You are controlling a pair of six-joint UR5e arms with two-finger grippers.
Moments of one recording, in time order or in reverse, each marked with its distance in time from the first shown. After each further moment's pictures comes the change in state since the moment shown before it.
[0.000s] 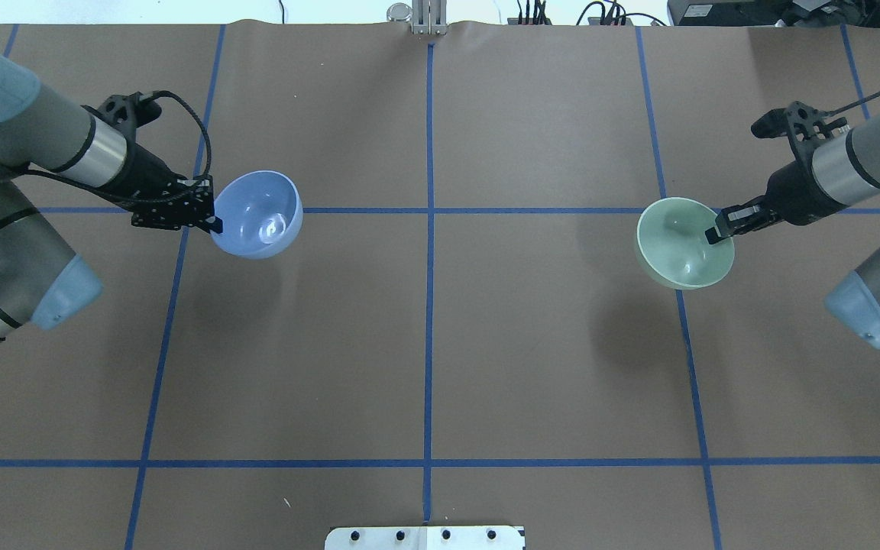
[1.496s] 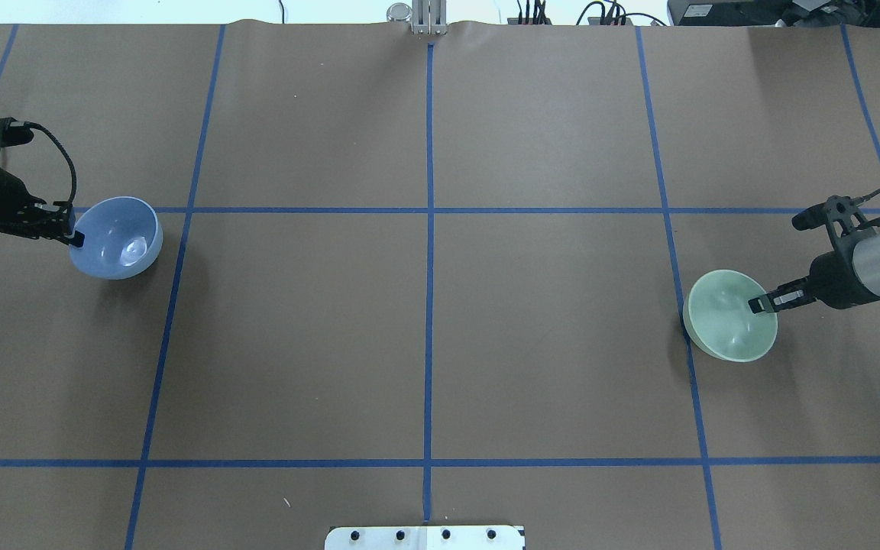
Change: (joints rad) left arm -0.192 0.226 0.172 -0.120 -0.067 0.442; right arm -0.104 -0.258 -0.077 0.370 -0.118 0.001
